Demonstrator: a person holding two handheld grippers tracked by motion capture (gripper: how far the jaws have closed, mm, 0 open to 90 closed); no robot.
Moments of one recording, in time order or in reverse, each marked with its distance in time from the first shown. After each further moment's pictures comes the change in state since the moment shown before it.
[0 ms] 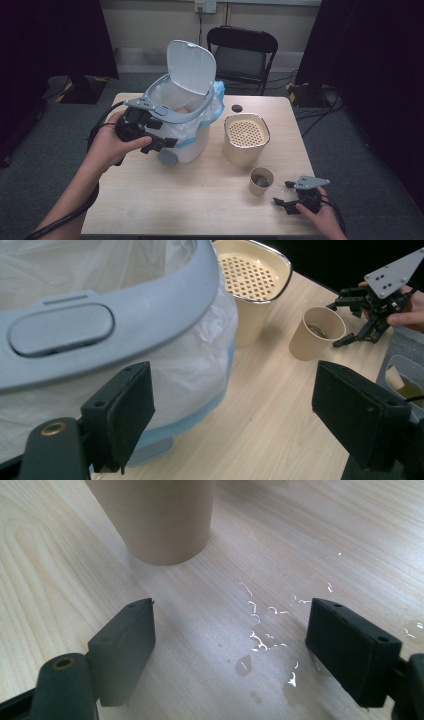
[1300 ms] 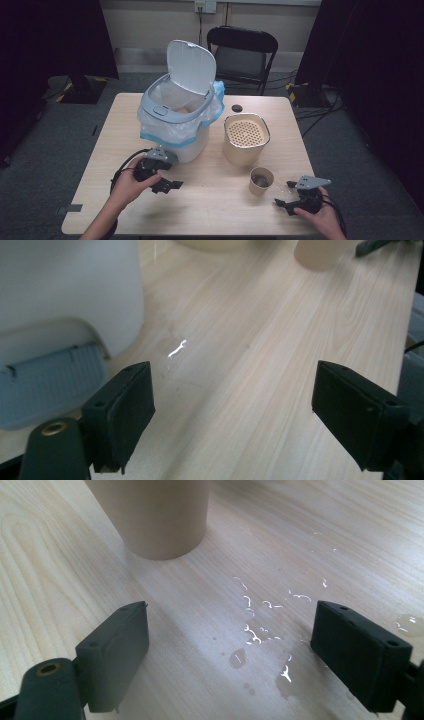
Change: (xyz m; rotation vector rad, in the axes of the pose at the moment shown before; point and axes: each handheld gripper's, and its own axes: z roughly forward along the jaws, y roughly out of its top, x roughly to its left) left arm -0.001 -0.124 0.100 0.094 -0.094 0.011; right arm -0.003 -0.002 -0.002 0.006 0.001 -0.001
